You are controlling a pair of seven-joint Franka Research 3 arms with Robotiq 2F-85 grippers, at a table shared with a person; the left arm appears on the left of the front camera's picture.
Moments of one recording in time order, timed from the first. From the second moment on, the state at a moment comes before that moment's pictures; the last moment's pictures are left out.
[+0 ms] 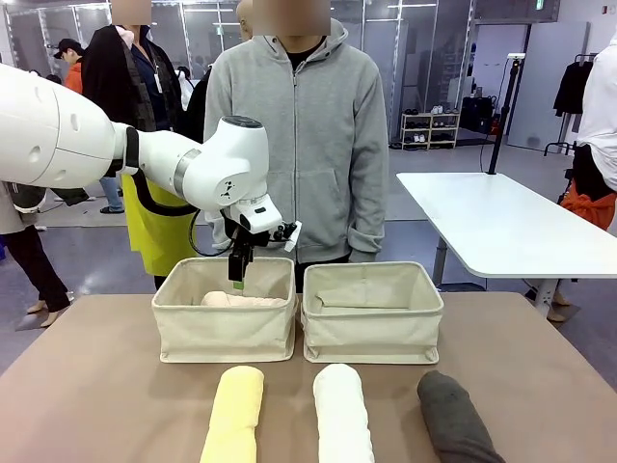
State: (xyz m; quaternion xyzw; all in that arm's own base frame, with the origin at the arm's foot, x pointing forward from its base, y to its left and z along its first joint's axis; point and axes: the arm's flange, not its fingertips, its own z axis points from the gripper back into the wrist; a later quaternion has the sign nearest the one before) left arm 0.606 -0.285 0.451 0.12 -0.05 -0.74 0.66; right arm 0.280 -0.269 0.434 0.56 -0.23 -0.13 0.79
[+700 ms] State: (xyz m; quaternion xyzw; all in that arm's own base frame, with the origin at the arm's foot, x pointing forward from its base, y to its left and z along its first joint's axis) left arm 0.498 -0.154 0.532 -0.19 -0.10 -0.60 0.77; right arm 0.279 -0.270 0.434 0.56 -0.24 -0.13 0.79
